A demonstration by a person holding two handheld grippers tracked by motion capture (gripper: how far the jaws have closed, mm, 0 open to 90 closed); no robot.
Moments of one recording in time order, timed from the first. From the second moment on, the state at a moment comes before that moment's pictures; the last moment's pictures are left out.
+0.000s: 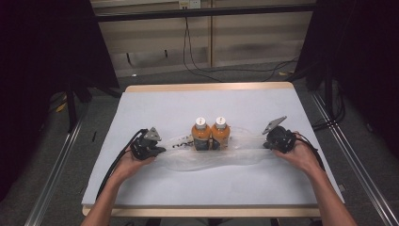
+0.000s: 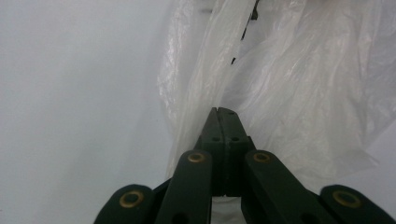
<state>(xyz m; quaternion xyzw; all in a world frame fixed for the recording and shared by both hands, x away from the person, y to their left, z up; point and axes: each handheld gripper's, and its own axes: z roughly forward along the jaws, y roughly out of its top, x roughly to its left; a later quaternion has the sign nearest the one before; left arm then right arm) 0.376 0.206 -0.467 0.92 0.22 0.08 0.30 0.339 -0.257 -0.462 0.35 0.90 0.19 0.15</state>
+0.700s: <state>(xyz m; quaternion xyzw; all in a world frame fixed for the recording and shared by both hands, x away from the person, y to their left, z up) 0.353 0.197 -0.427 0.87 0.22 0.09 0.44 0.322 -0.259 -0.417 0.33 0.84 0.40 0.14</state>
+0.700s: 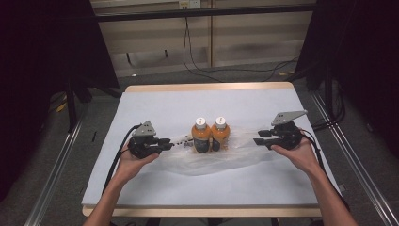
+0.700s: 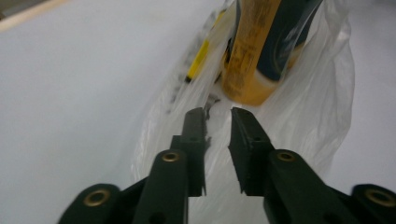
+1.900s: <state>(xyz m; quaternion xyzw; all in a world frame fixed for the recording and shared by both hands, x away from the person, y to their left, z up) 0.337 0.072 -0.468 0.89 0.16 0.06 0.42 0.397 -0.174 -0.451 0.30 0.87 0.39 0.04</state>
